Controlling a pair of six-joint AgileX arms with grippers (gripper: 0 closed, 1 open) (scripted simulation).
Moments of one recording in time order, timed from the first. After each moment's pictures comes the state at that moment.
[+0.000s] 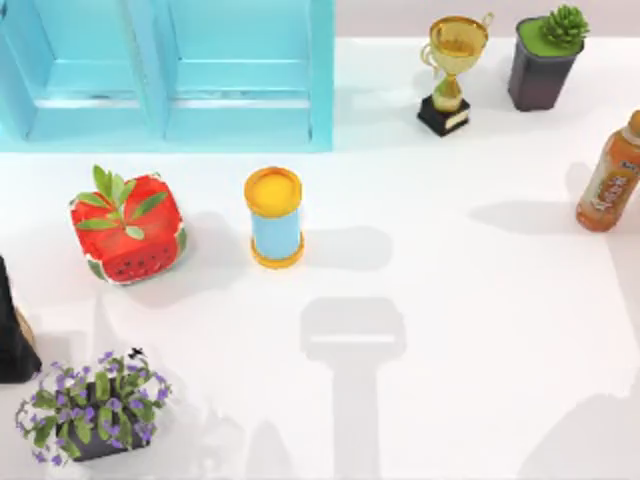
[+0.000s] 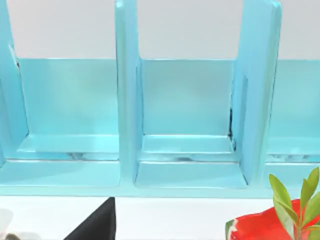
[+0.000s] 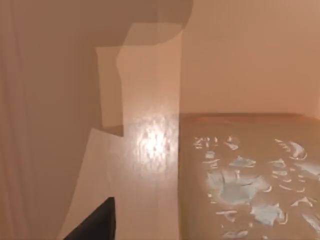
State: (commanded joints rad) left arm 0.00 0.00 0.00 0.00 0.00 0.00; right arm -0.51 1.73 1.03 -0.87 0.00 -0.50
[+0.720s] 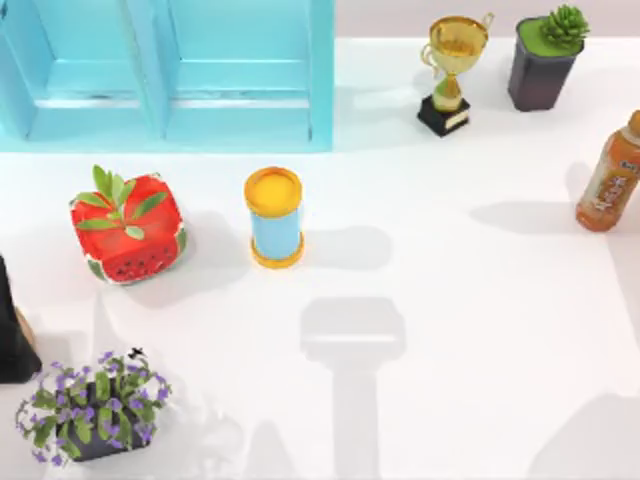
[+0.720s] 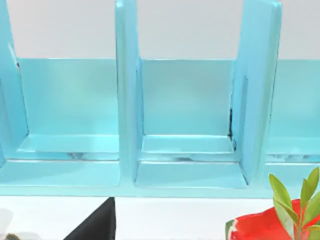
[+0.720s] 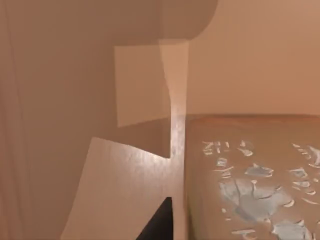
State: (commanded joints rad) left arm 0.00 0.00 0.00 0.00 0.00 0.00; right arm -0.51 1.74 1.01 -0.84 0.00 -0.50
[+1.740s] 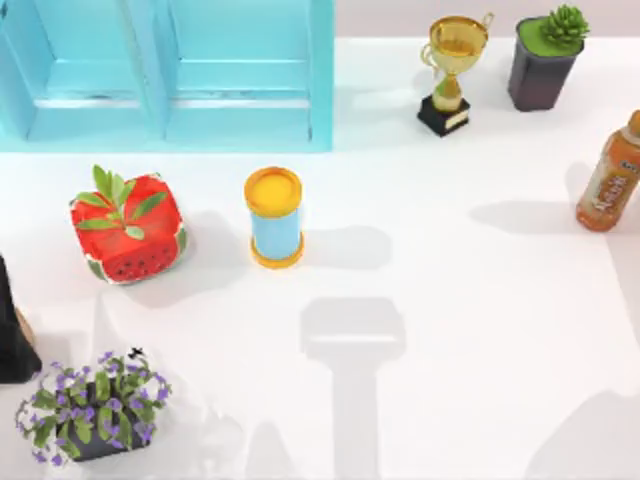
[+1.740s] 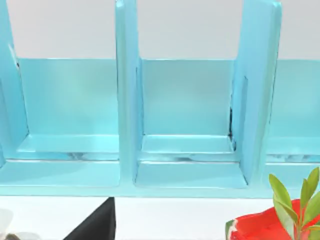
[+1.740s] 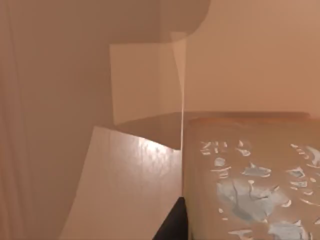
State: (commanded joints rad) left arm 0.00 0.00 0.00 0.00 0.00 0.00; right arm -0.51 1.74 1.03 -0.86 0.00 -0.50
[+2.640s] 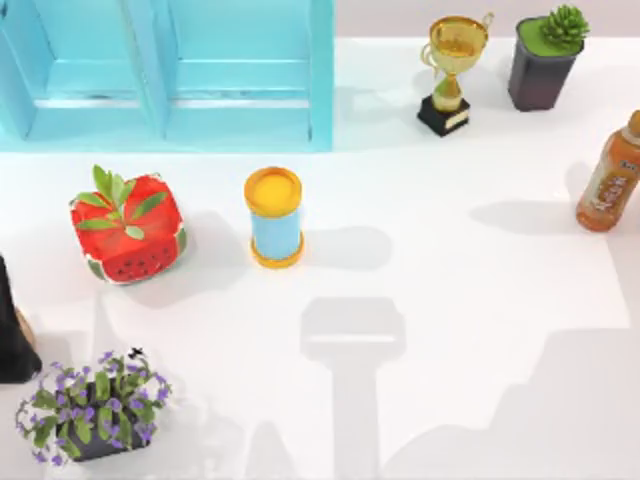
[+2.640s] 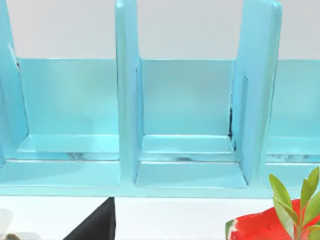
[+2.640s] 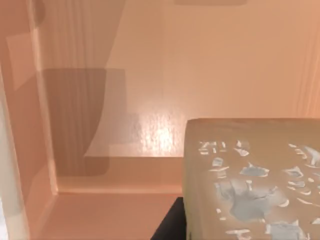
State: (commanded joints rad) left arm 0.00 0.00 0.00 0.00 0.00 0.00; right arm -0.51 1.63 1.42 -1.36 0.00 -0.51
